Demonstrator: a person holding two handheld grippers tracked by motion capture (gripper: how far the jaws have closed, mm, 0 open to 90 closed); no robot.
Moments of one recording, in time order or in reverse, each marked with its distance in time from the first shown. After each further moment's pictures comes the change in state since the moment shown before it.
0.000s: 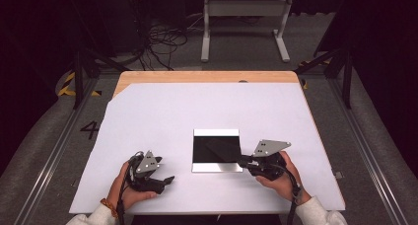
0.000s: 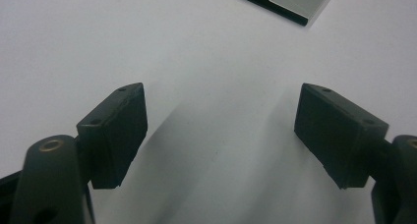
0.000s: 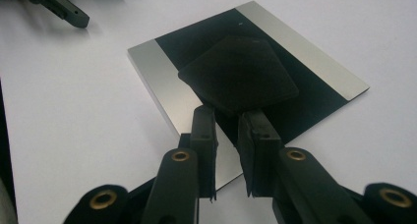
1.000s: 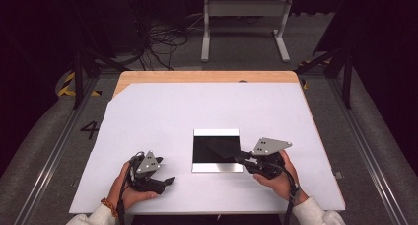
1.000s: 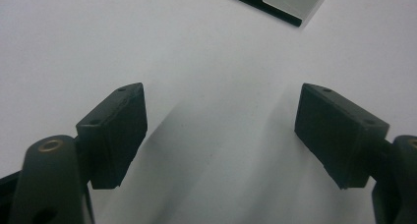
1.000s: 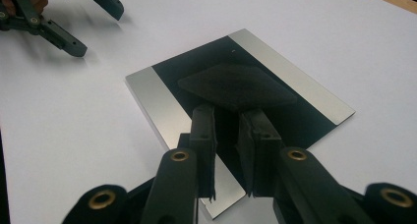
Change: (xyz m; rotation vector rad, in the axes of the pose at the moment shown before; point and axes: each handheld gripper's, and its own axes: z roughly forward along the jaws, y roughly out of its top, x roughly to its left) left arm -0.001 0.001 0.001 0.000 -0.017 0.006; right arm 0.004 0.009 -0.001 -0.064 -0.035 0.004
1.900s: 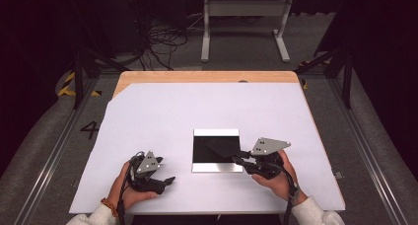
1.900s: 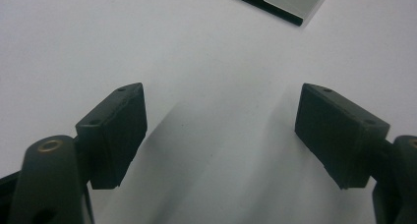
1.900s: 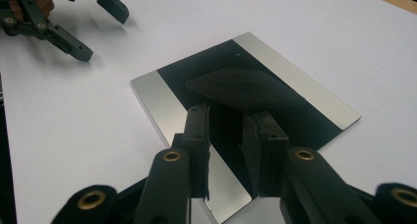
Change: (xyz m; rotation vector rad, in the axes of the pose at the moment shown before) left arm 0.000 0.000 0.000 0.001 0.004 -0.003; right arm 0.002 0.003 0.001 -0.003 0.010 0.001
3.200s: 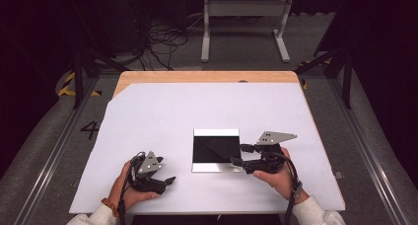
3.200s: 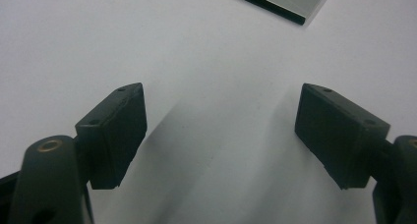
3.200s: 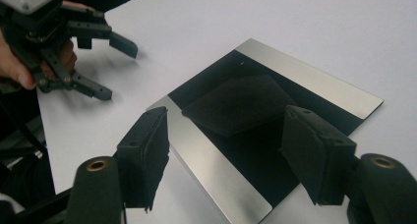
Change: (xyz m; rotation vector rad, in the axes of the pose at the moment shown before) left arm -0.002 0.001 0.002 0.006 0.011 0.013; right arm -0.017 0.000 0.000 -0.053 0.084 0.236
